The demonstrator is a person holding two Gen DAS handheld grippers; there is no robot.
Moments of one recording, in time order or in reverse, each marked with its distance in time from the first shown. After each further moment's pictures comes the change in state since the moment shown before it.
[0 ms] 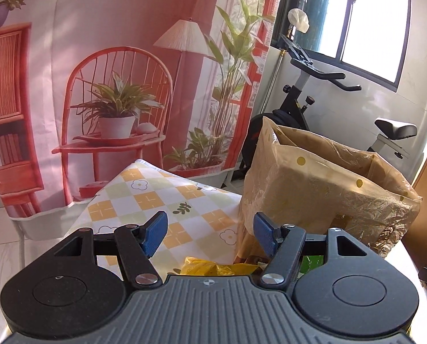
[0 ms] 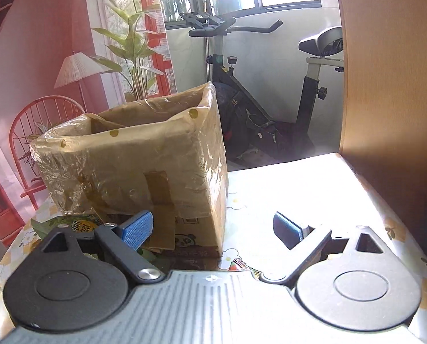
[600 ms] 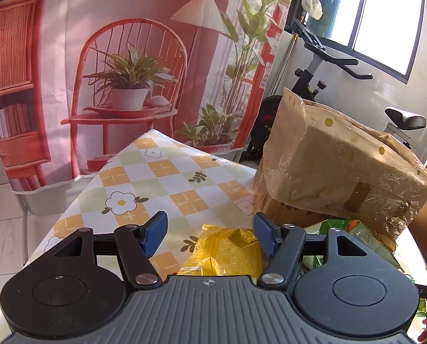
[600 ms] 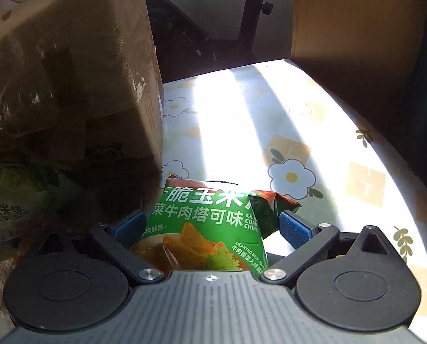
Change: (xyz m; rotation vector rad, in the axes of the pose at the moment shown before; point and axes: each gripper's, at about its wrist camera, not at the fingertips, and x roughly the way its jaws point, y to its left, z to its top) left arm 0.009 0.029 -0.033 -0.037 0.075 0.023; right arm 0.072 -0.013 -0.053 0.054 0.279 -0.249
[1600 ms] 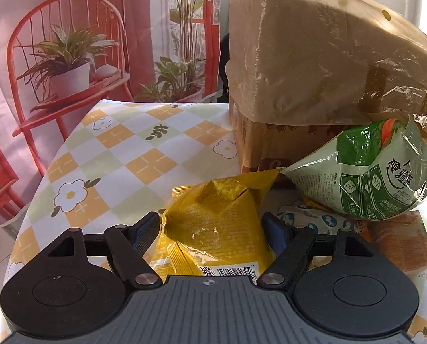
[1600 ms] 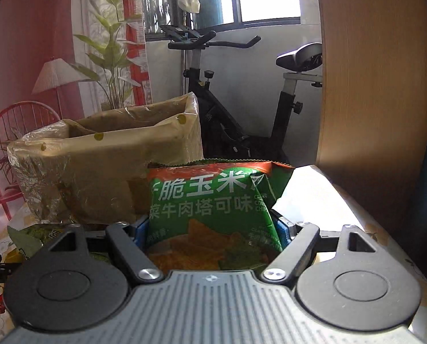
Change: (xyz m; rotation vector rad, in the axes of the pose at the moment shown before) left arm 0.107 -0.041 -0.038 0.311 0.196 -0.025; right arm -0.093 0.017 0.029 -0.072 -0.394 0.159
